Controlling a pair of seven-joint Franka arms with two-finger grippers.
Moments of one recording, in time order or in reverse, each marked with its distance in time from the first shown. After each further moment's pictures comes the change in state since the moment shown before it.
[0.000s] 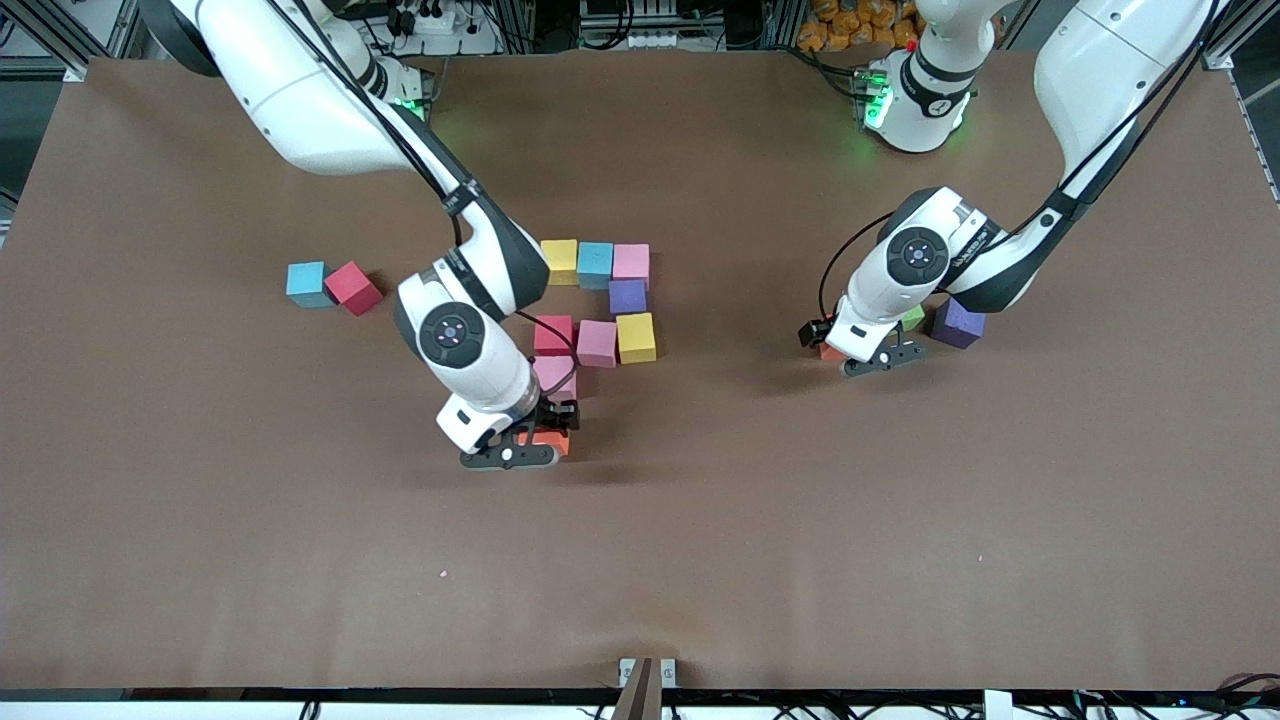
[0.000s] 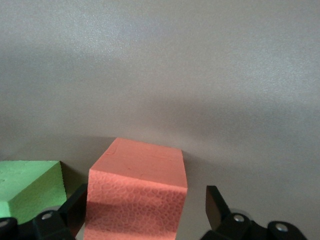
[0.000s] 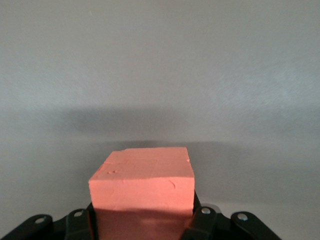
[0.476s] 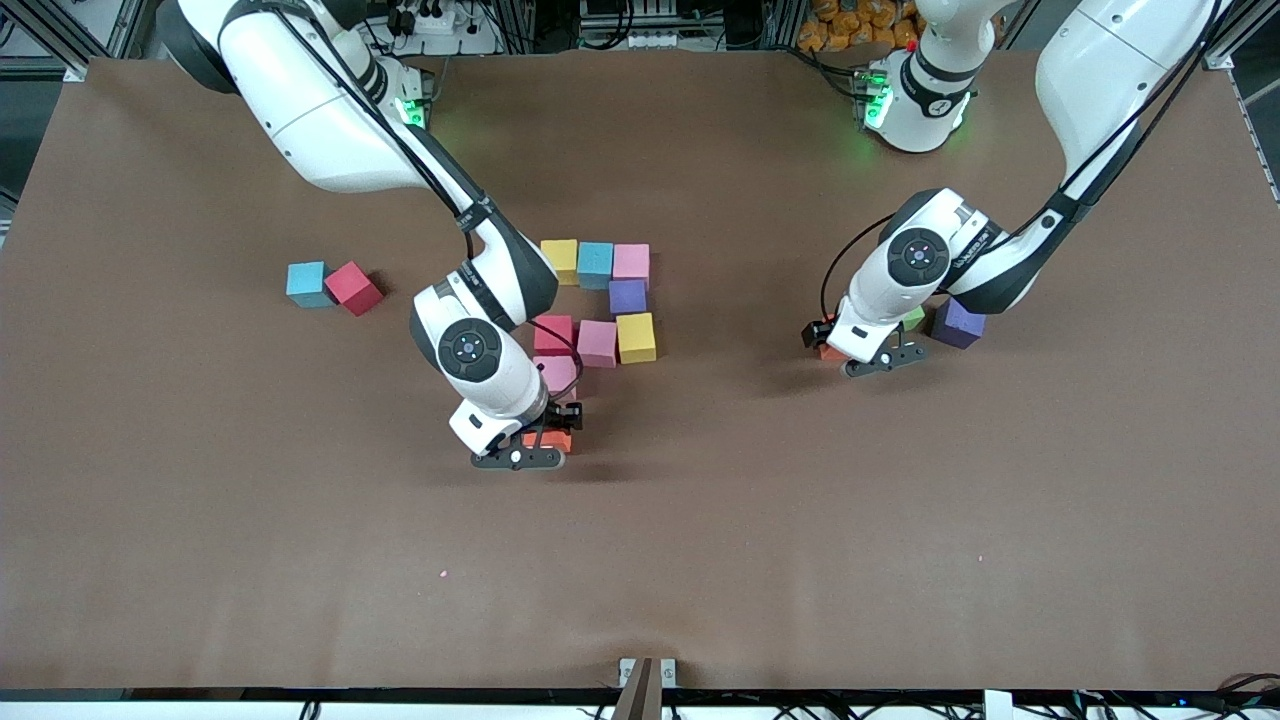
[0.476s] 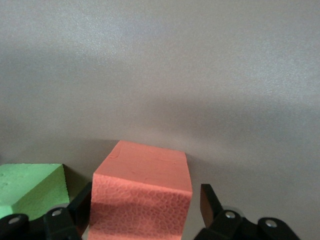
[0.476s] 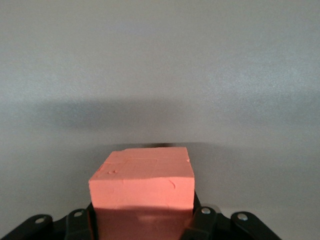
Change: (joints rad) left arm 0.003 0.002 0.002 0.000 0.008 0.000 -0.001; right arm 0.004 0.030 -0.006 -0.002 0.000 -0.007 0.025
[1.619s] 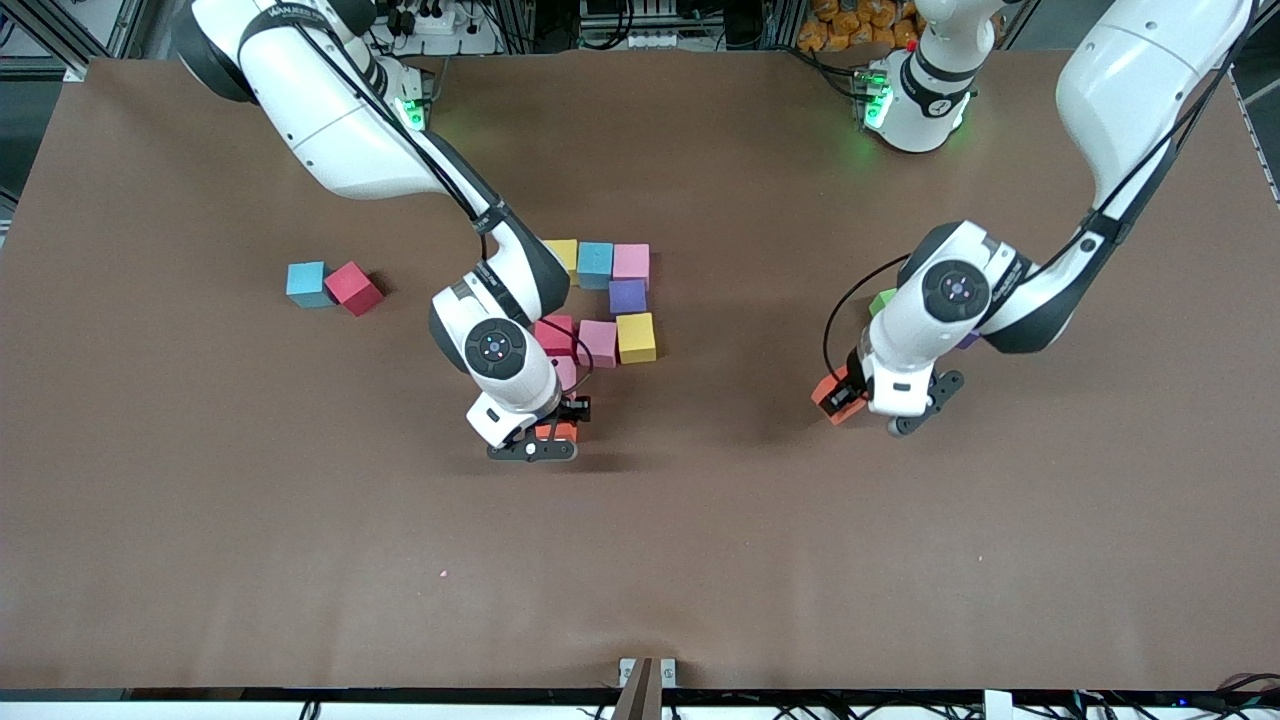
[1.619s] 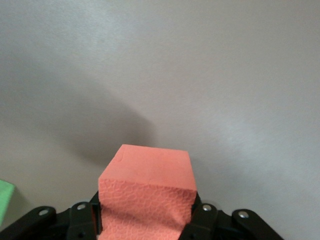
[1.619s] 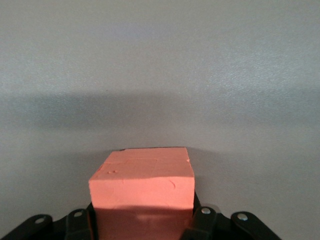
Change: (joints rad) left arm -0.077 0.121 0.026 0.356 0.000 -0.105 -0.424; right arm 0.026 0.032 0.000 -0.006 -0.048 -0.004 0.042
